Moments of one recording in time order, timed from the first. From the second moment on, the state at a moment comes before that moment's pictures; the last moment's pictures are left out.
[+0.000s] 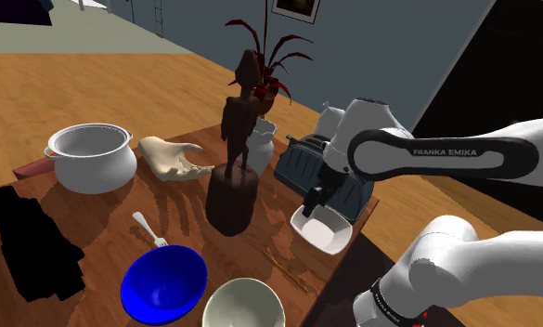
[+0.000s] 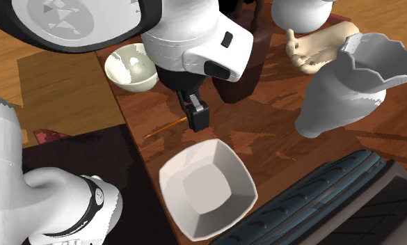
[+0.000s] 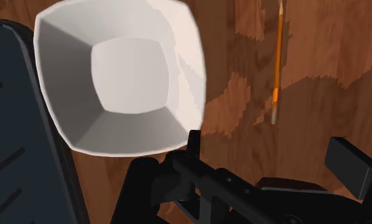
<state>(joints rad) 0.14 -0.77 0.09 -2.86 0.20 2.09 -0.05</state>
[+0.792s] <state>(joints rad) 0.40 -0.34 0.08 -2.98 0.54 2.66 -0.22</state>
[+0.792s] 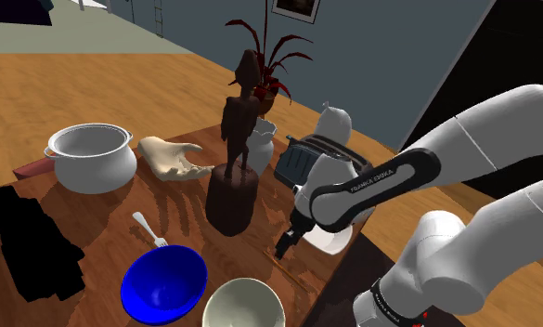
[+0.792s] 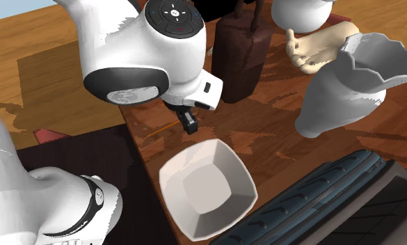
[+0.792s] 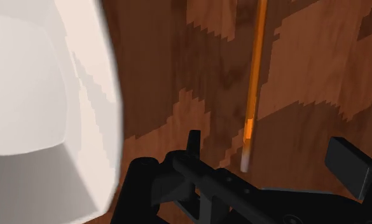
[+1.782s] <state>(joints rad) 0.55 -0.11 0.05 -2.94 0.81 2.84 -0.41</state>
